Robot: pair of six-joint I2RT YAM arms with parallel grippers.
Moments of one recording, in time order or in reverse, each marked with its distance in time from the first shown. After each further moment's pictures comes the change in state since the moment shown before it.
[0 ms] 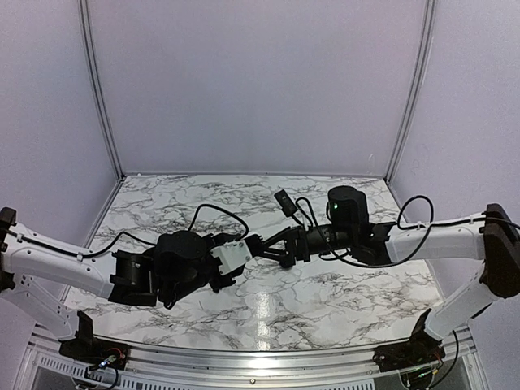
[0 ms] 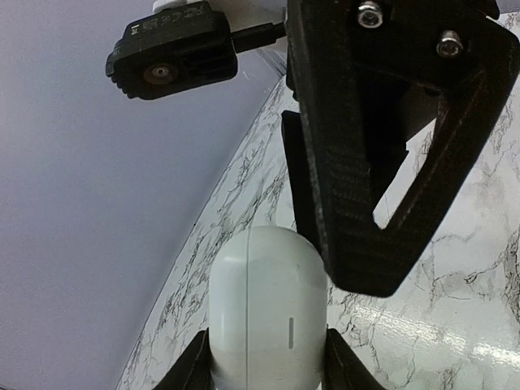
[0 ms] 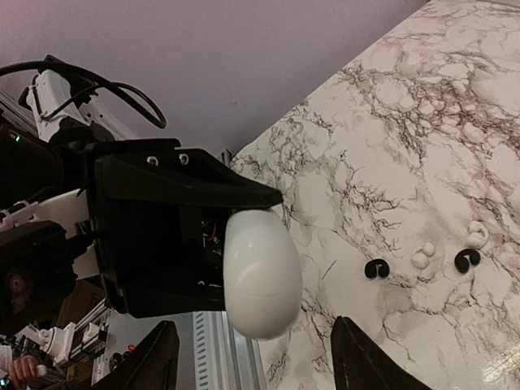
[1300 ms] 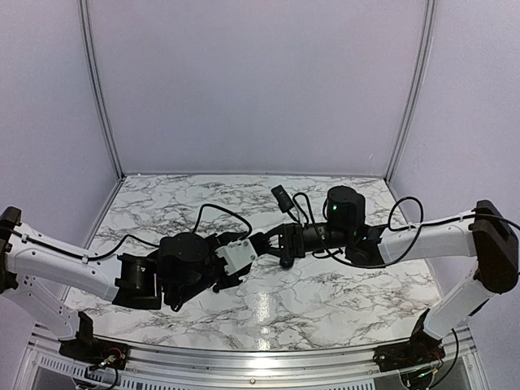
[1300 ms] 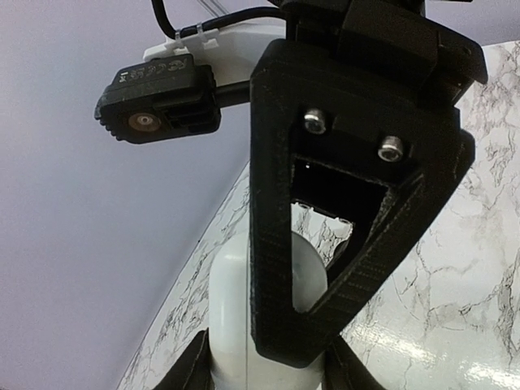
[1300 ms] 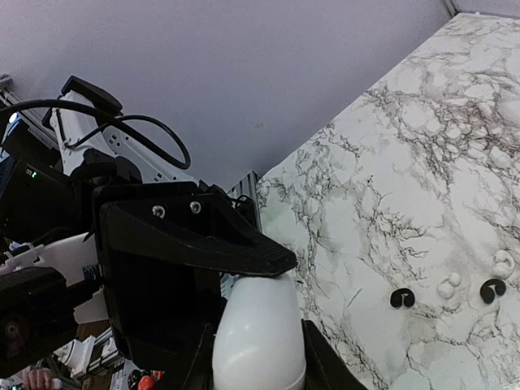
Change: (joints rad) left arm -0.028 0.037 0.015 0.094 -0.024 0.002; right arm 0.021 0.068 0.000 0.219 -0.021 0.129
